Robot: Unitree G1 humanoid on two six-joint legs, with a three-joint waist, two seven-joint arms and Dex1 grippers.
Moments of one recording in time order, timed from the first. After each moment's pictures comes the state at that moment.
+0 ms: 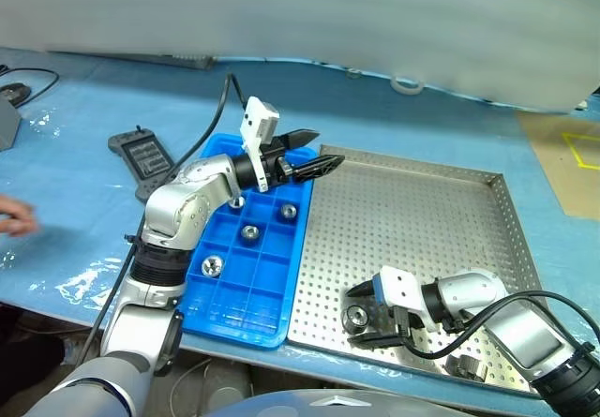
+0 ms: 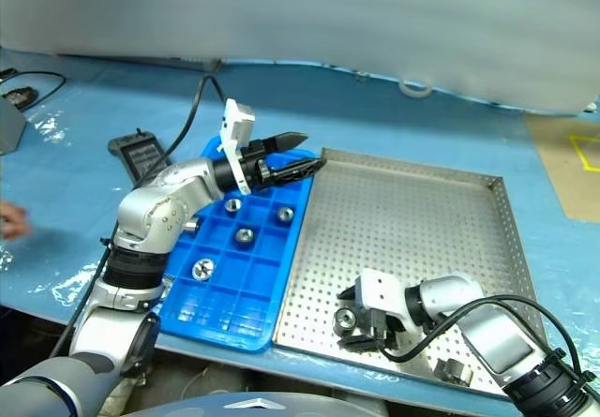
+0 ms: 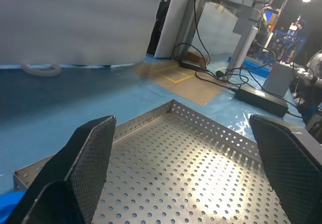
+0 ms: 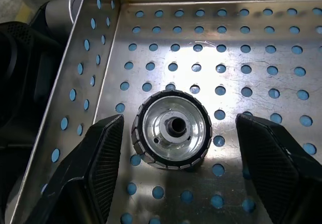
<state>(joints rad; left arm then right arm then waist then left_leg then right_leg) -0.65 0.27 -0.07 -0.07 -0.58 0.66 -0.76 0.02 -0.83 0.35 -0.30 0.16 0.24 1.12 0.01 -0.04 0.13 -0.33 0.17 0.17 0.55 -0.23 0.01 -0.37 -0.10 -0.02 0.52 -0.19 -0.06</state>
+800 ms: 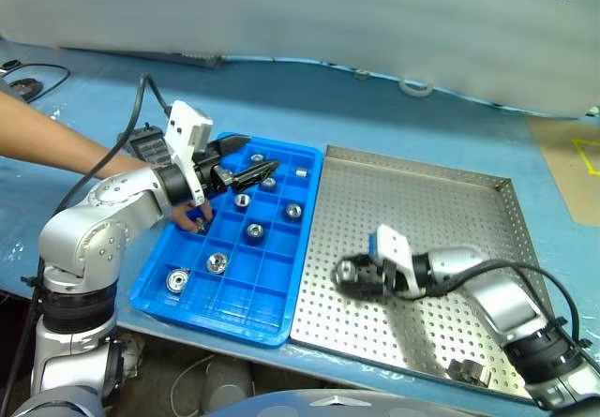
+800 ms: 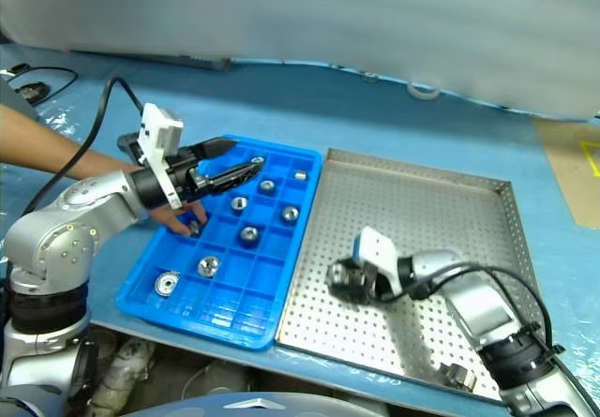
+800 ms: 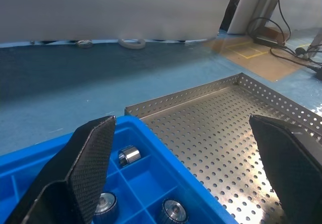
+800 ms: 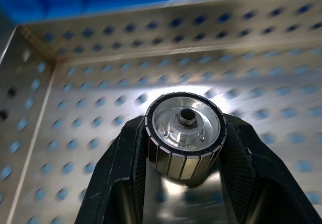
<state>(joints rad) -0.42 0.53 0.19 -0.46 -0.75 0.94 -0.59 -0.18 -0.68 0.24 -0.16 0.26 0.36 1.09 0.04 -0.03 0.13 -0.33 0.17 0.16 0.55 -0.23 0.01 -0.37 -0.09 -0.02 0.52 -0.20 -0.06</state>
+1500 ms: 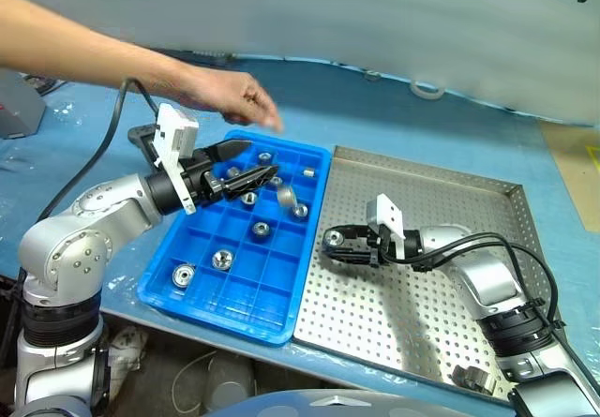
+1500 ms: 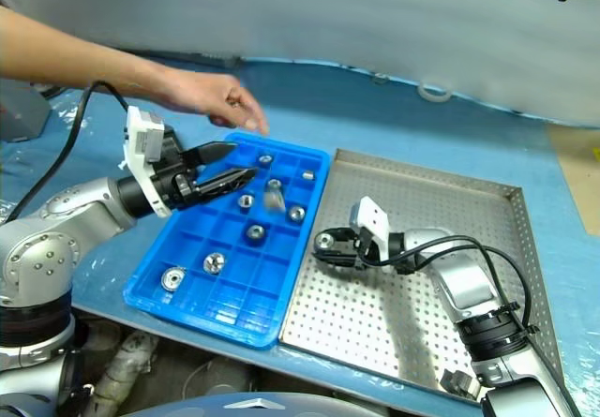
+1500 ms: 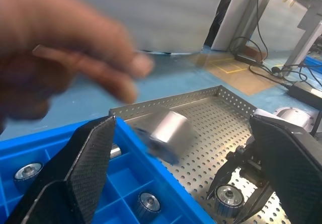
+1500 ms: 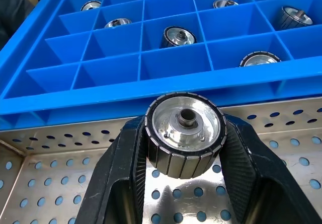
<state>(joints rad) -0.39 0.57 0.23 -0.50 -0.92 0.94 -0.56 -0.25 -0.57 0.21 -0.09 0.32 0.37 1.10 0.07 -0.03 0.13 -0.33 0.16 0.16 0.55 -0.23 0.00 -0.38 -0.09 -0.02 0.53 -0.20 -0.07</state>
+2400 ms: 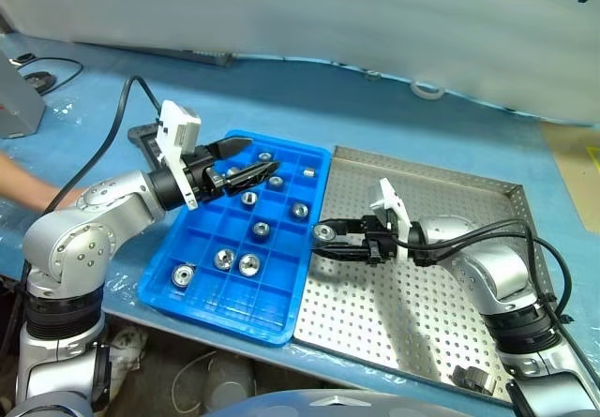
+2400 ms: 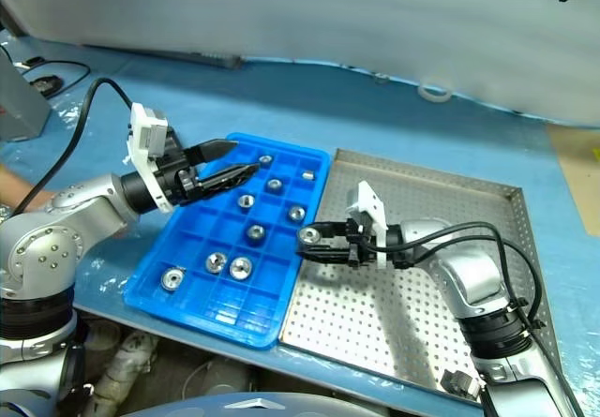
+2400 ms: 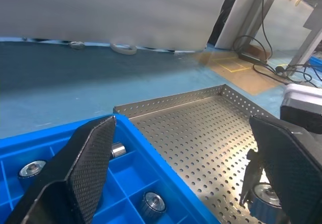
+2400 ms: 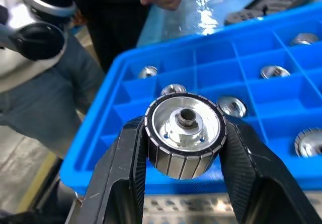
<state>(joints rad) -0.42 0.57 0.21 -0.46 -0.92 0.93 -0.56 -0.31 -0.54 0.18 -0.27 0.55 0.62 1.09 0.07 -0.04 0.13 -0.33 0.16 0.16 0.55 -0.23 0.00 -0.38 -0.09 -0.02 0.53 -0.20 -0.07</state>
